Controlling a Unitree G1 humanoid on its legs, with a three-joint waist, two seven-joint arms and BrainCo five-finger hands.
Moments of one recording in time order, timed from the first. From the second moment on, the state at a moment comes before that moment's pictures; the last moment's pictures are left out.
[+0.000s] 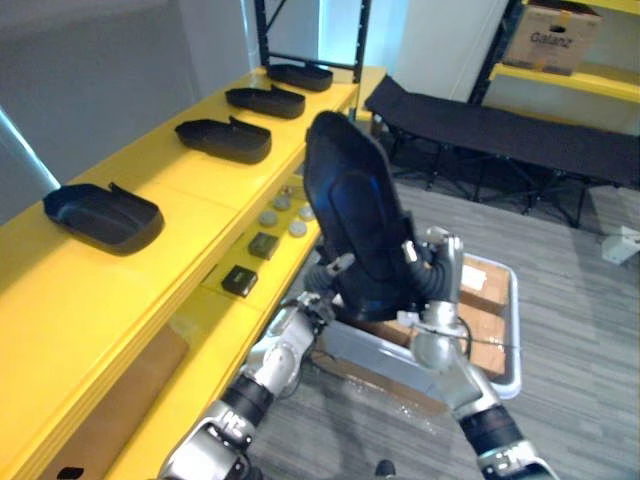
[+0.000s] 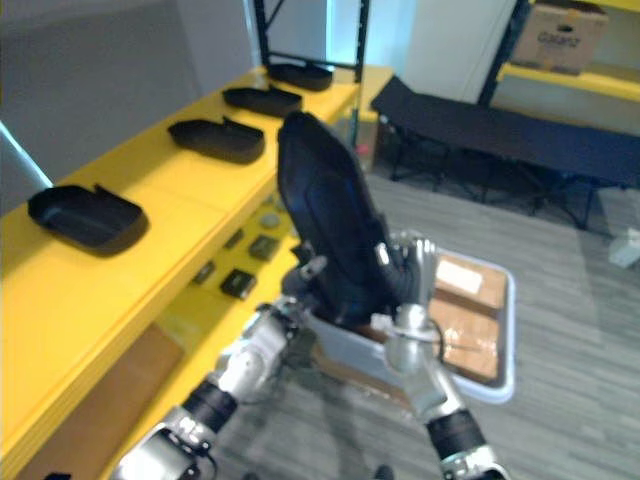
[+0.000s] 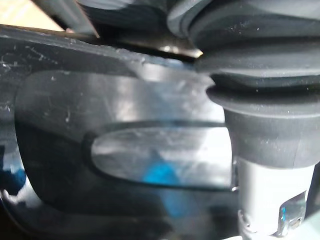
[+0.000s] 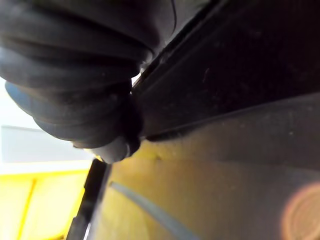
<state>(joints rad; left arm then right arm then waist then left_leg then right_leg) -0.42 0.07 -0.45 0.38 -0.95 -0.06 -0.06 -0.20 -0.22 0.26 0.19 -0.56 -0.34 -0.81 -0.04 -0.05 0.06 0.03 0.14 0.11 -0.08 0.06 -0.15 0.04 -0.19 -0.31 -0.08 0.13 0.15</state>
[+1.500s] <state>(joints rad) -0.02 0.14 -0.13 -0.09 0.08 -0.26 0.38 0.00 -0.25 0.00 -0.07 0.18 -0.41 -0.21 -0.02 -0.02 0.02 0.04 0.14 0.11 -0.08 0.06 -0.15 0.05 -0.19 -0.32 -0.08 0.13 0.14</state>
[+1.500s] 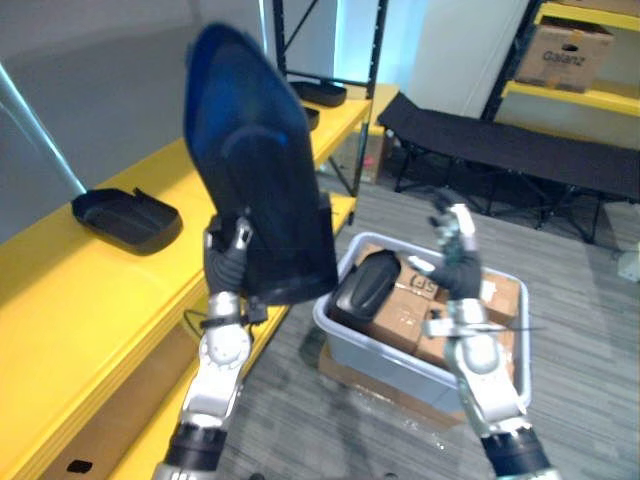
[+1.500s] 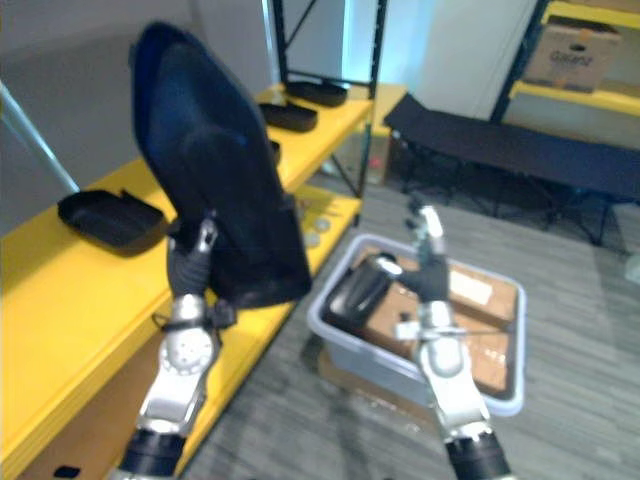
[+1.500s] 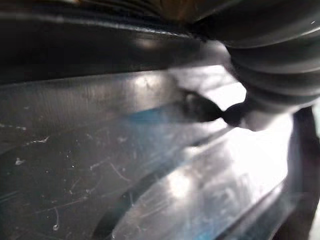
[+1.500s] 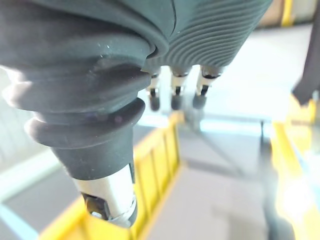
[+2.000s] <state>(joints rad) 0.18 0.06 -0.09 -0.17 0.06 -0.30 0.44 0.28 -0.02 -0.16 0.23 0.51 -0.41 -0.14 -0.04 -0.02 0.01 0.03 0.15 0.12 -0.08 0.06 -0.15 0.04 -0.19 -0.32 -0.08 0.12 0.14</state>
